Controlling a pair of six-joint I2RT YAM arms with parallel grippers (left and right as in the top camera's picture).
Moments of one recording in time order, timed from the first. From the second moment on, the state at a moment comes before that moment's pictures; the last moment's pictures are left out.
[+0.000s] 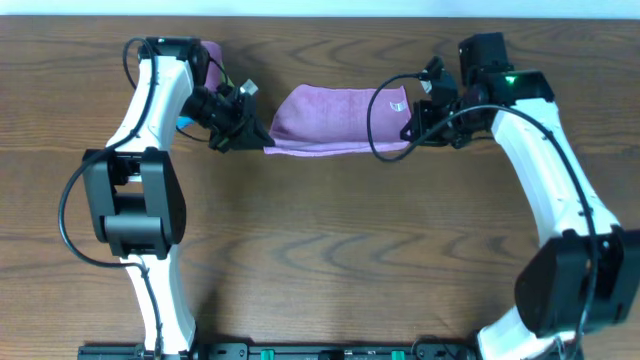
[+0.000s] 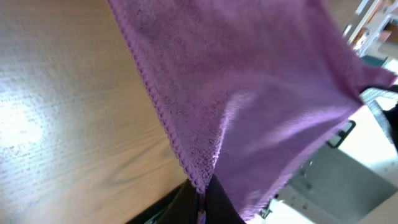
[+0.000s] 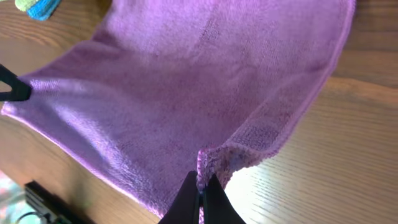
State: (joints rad) left arm -0.04 2.19 1.86 -1.52 0.84 -0.02; right arm 0.11 1.76 1.52 -1.03 -0.48 0.08
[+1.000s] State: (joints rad) left arm -0.12 1.59 0.80 -1.06 0.72 -0.21; right arm 0.11 1.30 0.74 -0.87 -0.50 0.12
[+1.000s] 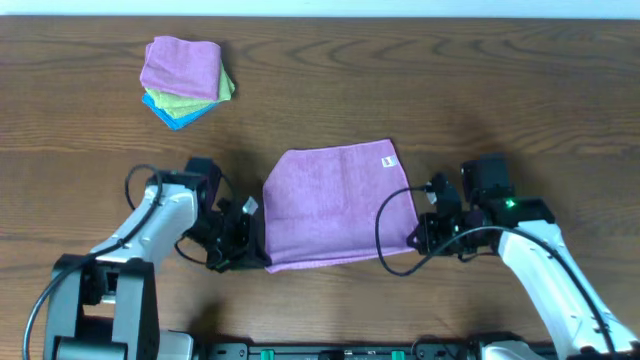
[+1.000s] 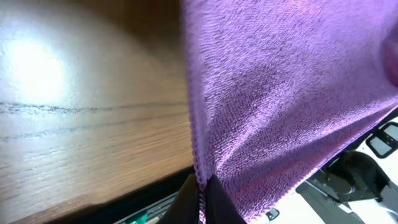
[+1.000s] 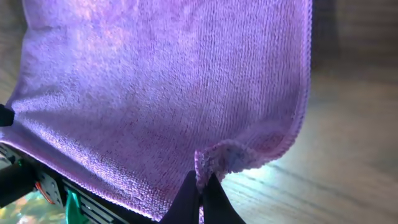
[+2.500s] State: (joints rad) left arm -0.11 1.59 0.81 -0.22 0.49 -0.97; right arm 0.20 1.67 0.86 0.01 -0.26 0.33
